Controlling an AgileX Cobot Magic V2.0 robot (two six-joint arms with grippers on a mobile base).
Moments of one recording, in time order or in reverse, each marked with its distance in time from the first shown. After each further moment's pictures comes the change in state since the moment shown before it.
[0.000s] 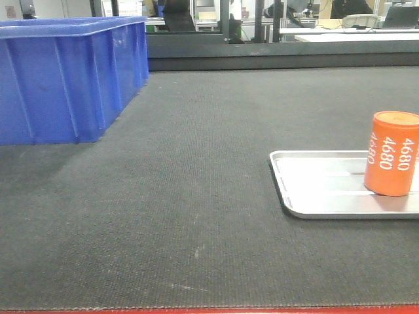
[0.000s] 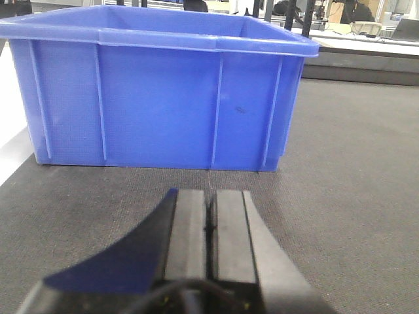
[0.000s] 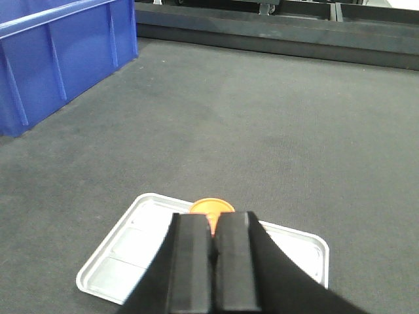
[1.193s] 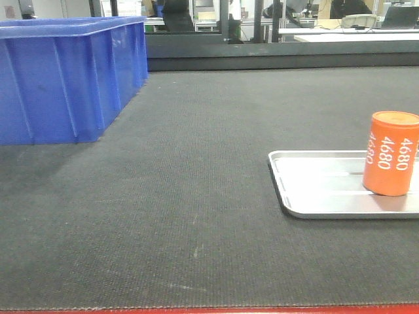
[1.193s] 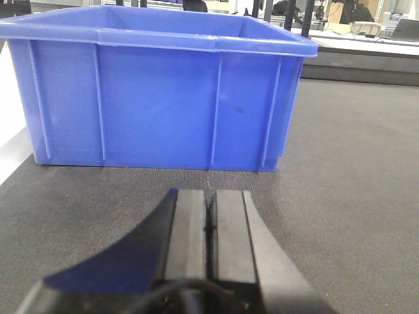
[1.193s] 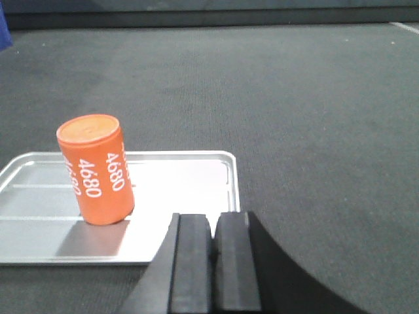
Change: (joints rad) left arm 0.000 0.000 0.000 0.000 0.000 0.000; right arm -0.318 -0.318 0.396 0.098 -0.121 -0.047
